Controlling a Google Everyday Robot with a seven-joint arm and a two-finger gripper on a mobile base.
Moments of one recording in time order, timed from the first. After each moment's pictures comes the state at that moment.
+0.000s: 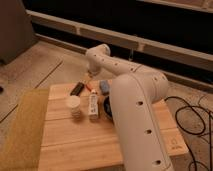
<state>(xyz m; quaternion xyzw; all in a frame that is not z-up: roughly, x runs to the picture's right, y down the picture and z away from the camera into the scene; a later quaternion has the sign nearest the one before) -0.085 -0.071 0.956 -0.23 -0.02 0.39 0.89</state>
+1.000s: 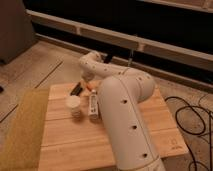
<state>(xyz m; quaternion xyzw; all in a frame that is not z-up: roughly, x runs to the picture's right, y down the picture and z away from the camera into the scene) -0.111 -0.060 1.004 -0.18 -0.01 0.35 0.92</state>
